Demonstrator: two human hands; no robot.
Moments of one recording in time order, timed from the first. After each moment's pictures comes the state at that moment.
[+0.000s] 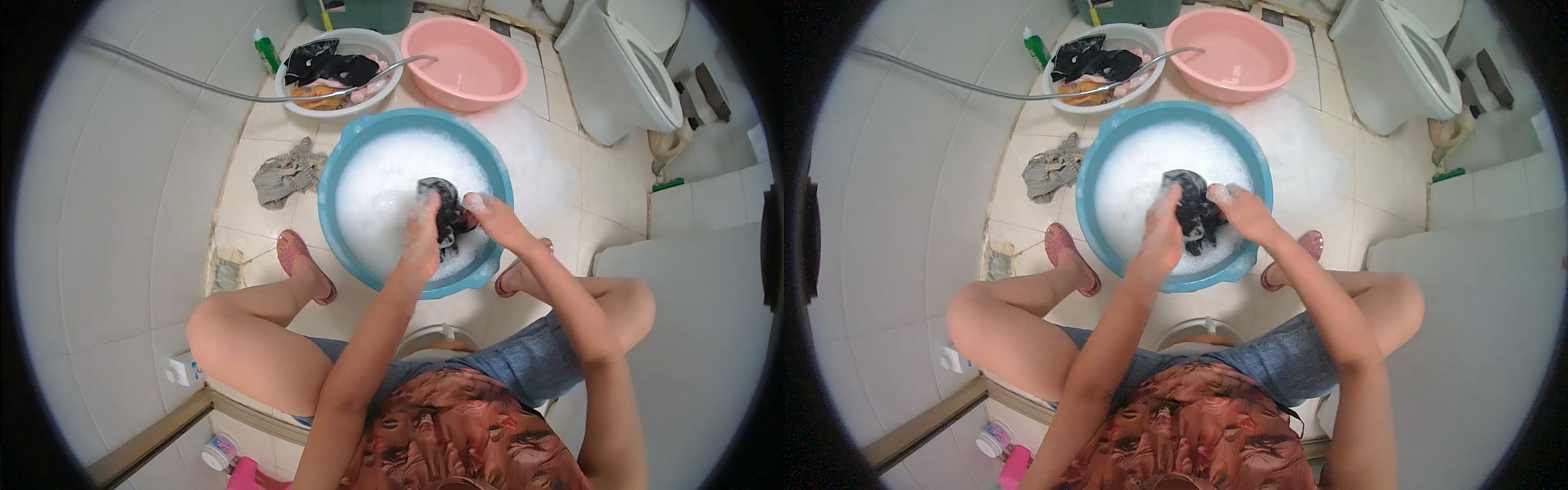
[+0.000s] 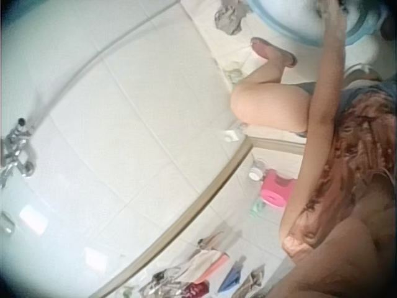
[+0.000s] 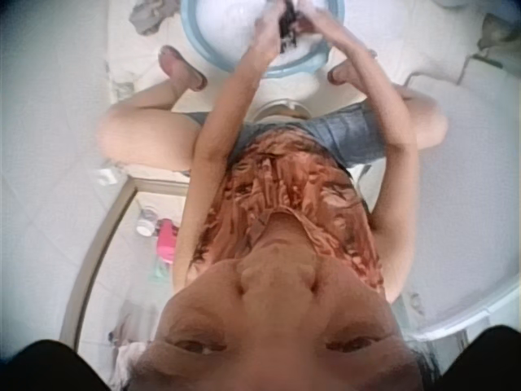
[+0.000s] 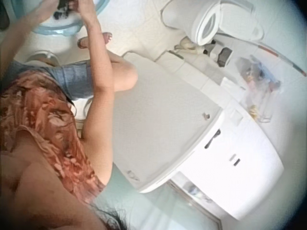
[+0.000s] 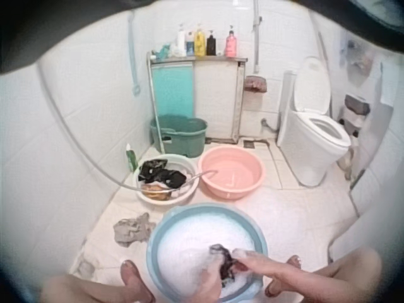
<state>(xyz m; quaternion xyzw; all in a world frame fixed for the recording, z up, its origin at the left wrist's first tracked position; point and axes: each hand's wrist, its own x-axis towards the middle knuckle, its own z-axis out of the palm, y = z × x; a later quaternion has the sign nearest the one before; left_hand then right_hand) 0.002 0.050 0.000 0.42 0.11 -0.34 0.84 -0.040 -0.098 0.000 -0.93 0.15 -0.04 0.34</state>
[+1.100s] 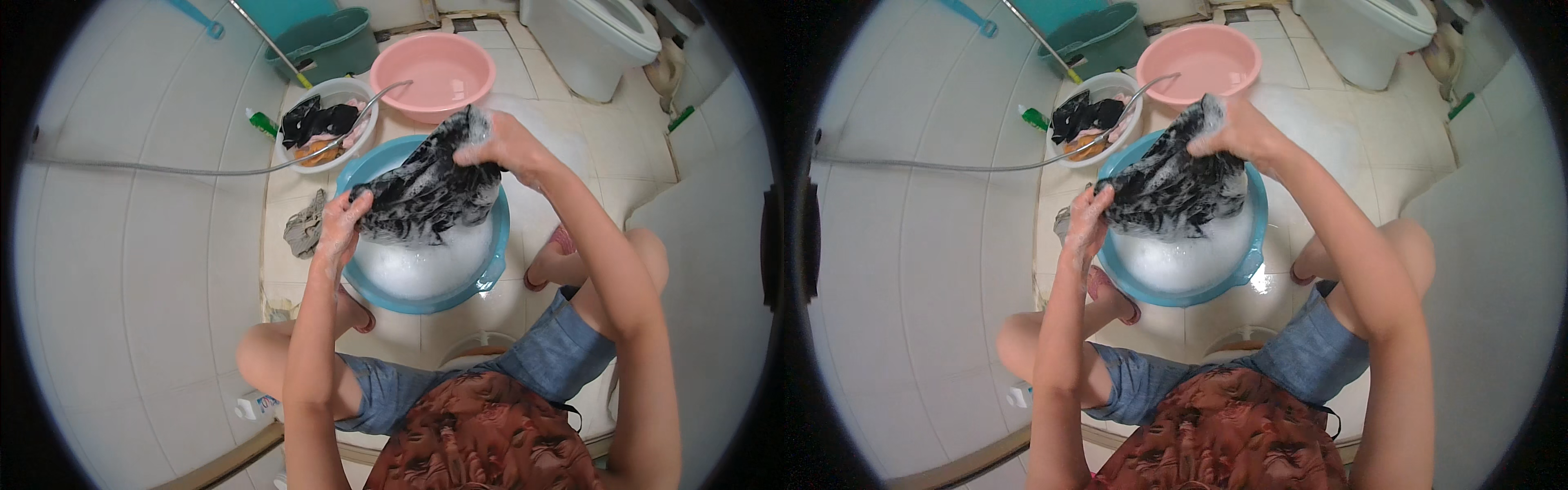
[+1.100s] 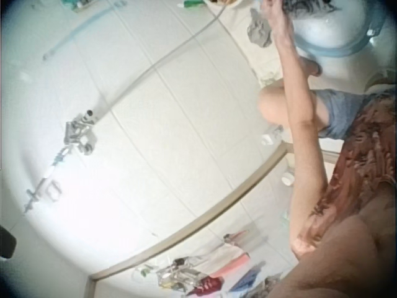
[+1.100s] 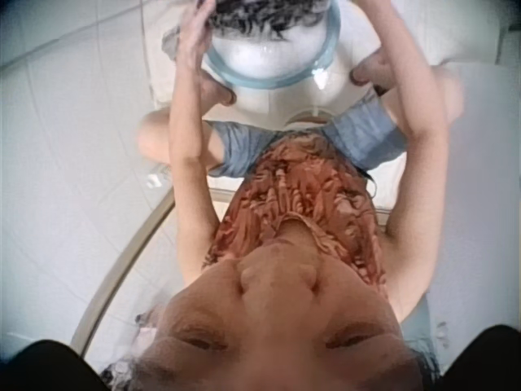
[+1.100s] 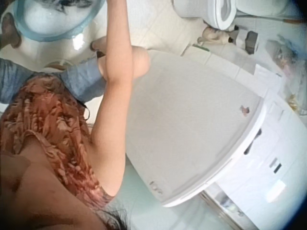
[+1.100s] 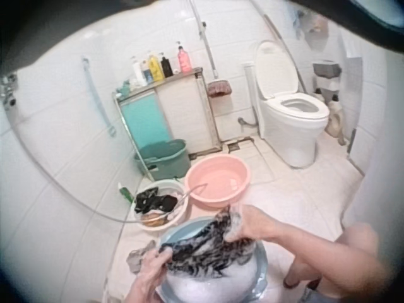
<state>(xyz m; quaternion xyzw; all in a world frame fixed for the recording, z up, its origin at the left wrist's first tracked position) 0.093 0.103 0.052 0.63 -0.10 -0.32 0.70 -0.018 -0.157 0.124 -0.68 0.09 -0.06 0.72</state>
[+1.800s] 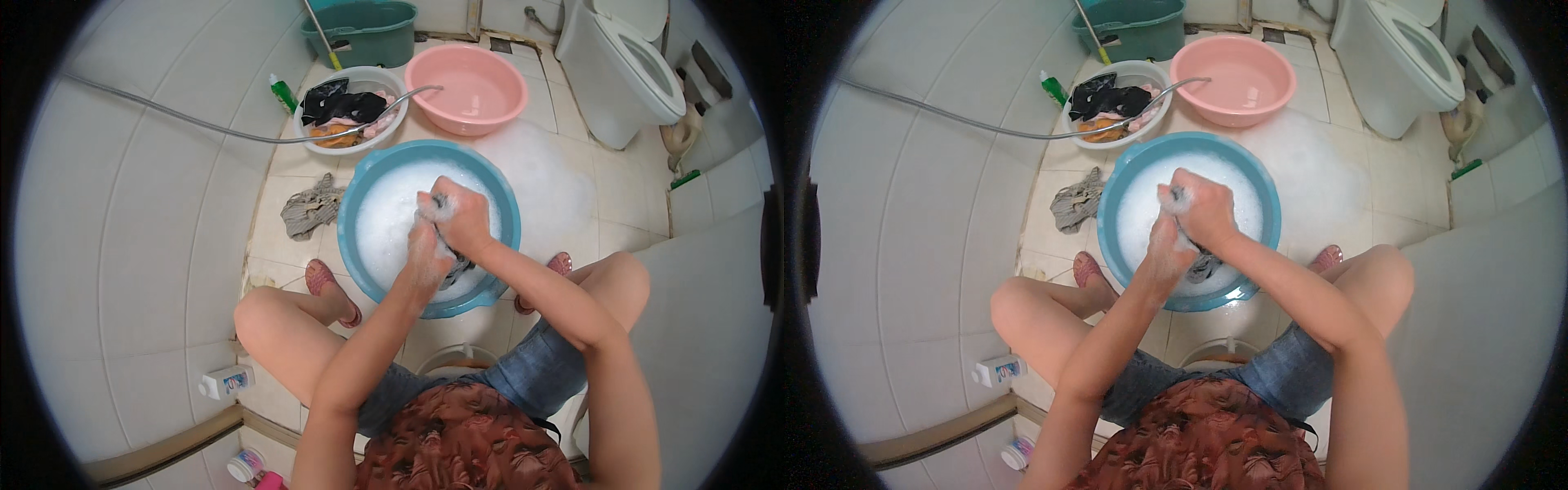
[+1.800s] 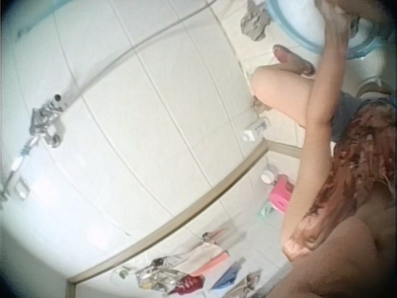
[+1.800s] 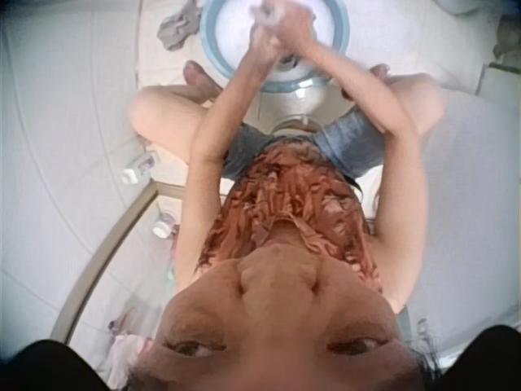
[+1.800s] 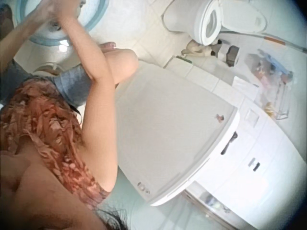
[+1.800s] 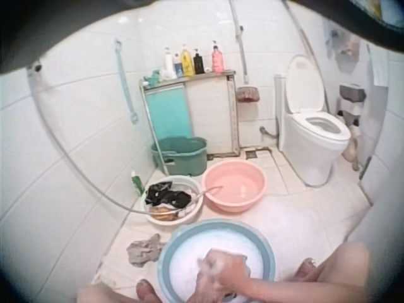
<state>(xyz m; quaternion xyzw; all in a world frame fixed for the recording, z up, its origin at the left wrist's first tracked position) -0.005 0.042 0.044 0.37 -0.09 -0.32 0.87 -0.009 -0.044 0.048 -0.88 0.06 -0.23 0.41</state>
